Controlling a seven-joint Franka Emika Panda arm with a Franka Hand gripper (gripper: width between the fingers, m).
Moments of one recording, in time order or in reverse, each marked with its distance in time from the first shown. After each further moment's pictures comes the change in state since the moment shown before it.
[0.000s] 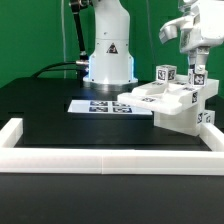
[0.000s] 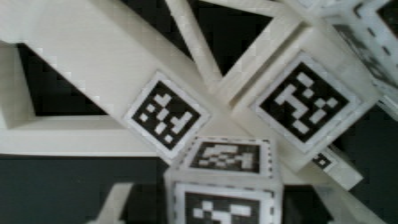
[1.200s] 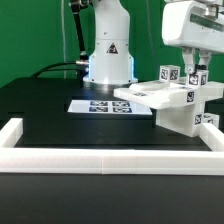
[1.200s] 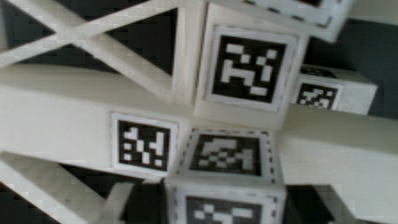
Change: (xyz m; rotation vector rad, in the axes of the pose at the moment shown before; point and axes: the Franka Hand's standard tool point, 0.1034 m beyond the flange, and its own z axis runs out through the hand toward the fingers) arm 0.000 0.000 0.000 0.002 0.001 0.806
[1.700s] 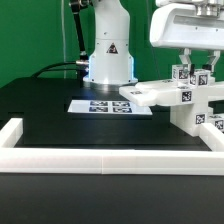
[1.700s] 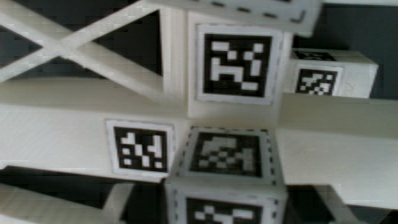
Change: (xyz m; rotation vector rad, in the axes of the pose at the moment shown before) arm 0.003 -0.005 -0.001 0.011 0.009 0.444
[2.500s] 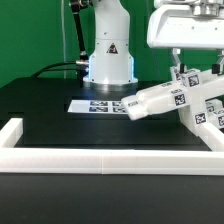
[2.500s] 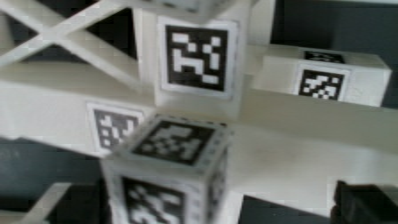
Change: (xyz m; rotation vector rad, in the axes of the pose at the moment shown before) arm 0.003 0.013 -0.002 0.010 0.004 0.086
